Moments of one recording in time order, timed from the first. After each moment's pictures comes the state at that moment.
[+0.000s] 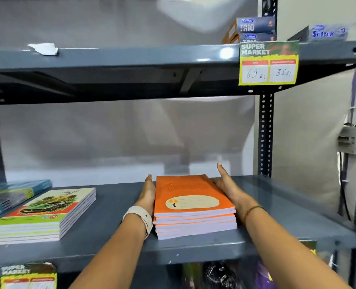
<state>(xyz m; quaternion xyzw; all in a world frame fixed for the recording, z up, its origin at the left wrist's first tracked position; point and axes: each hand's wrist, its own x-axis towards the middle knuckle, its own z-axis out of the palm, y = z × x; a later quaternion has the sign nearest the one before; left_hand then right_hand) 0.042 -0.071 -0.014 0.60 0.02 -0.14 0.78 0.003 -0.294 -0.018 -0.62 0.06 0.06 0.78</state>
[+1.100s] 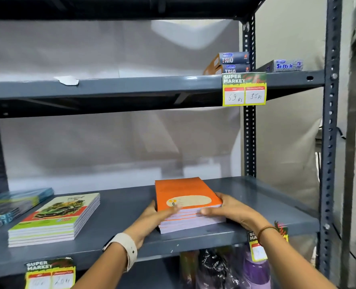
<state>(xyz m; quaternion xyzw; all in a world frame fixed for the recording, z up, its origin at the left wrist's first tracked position) -0.056 -0.030 -0.032 0.78 -0.22 -0.12 0.58 -0.092 -0.295 -0.036 -0.84 -0.05 -0.04 0.54</state>
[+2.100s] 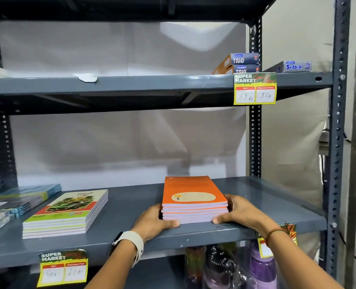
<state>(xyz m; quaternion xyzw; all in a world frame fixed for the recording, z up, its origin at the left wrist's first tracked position) -0.032 -0.009 -0.056 0.85 -0.23 -0.05 0.46 -0.099 -0.292 -0.047 -0.89 -0.04 -0.11 0.43</state>
